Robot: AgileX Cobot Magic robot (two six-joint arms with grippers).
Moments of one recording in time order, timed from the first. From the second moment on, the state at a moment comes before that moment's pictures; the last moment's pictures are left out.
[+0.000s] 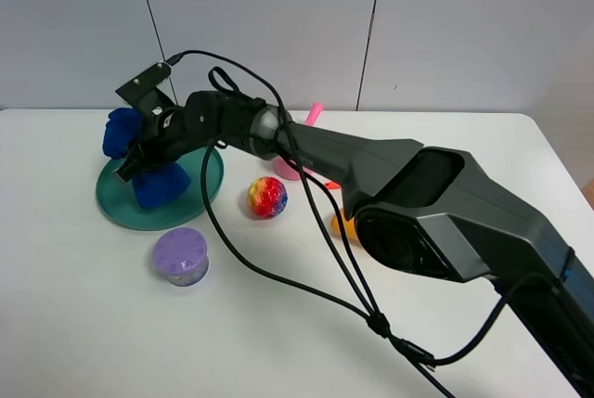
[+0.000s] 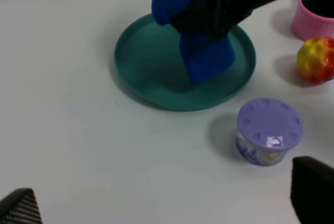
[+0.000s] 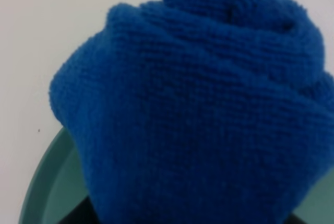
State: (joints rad) left arm 0.02 -0.01 -0.51 -0.04 1.05 0.05; right arm 0.84 2.64 -2.31 0.44 0.40 -0.50
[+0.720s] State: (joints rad) left arm 0.02 -0.01 -0.51 -0.04 1.05 0.05; right arm 0.84 2.68 -2.31 0.42 0.32 -0.50
